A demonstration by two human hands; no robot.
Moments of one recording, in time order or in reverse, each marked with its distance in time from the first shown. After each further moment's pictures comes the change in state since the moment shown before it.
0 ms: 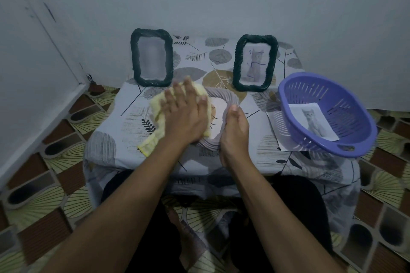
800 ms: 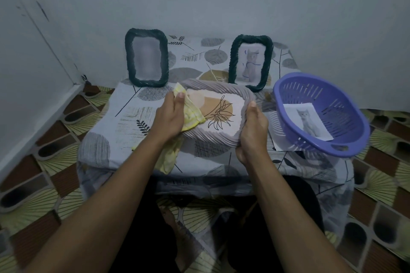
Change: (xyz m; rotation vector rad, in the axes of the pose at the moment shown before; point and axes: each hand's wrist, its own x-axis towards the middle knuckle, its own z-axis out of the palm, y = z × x) left_hand -0.004 -0.018 -0.020 -0.495 0.003 -0.074; right_hand 0.010 -0.036 -0.032 0.135 0.103 0.136
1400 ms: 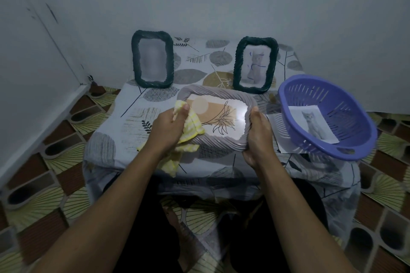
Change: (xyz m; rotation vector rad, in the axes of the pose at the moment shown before) left_hand -0.014 -0.022 -0.007 0.019 0.065 0.011; right_hand 0.006 0.004 -0.010 0.001 -0.077 0.112
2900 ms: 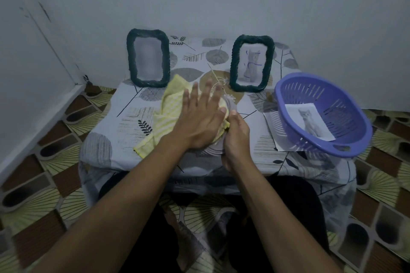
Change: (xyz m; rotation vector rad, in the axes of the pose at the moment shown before) left_hand 0.010 0.041 0.042 0.586 -0.264 0.474; right_hand -0.012 0.030 0.026 -0.080 -0.003 -0.136
